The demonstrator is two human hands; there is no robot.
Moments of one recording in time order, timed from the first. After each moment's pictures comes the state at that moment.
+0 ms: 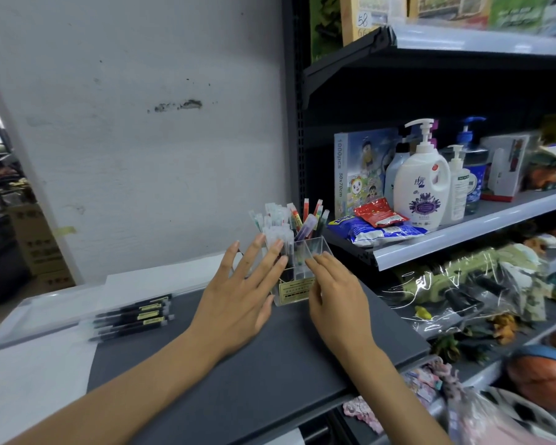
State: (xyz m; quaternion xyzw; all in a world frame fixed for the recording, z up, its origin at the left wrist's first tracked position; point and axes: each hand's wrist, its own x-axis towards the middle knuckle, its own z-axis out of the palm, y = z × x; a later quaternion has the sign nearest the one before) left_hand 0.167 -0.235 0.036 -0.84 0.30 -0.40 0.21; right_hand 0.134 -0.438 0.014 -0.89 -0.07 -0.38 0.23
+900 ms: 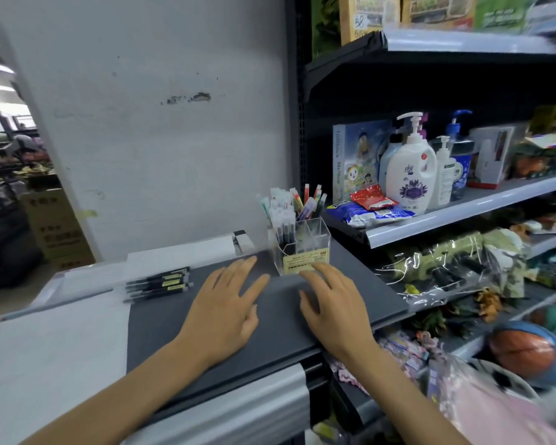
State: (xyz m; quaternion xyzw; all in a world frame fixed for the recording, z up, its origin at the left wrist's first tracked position) left_hand 0.079 -0.197 0.023 -0.91 0.28 -0.29 0.09; right_hand 0.066 -0.430 -0.011 -0.91 -0.10 -0.36 0.19
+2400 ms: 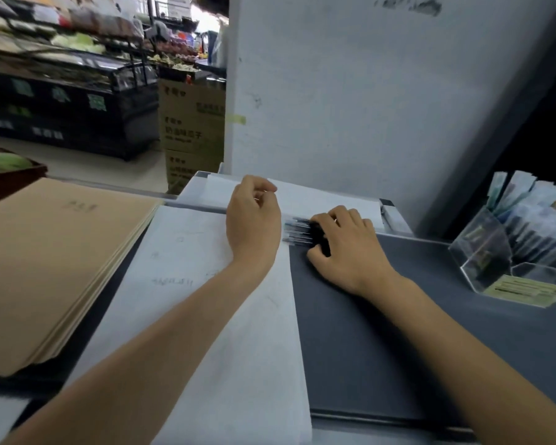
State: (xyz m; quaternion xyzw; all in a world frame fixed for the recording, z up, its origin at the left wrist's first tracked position) left_hand 0.144 -0.006 0.024 -0.70 -0.18 -0.38 -0.58; right_hand 0.174 -0.167 0.022 -0.95 -0.27 -0.13 0.07
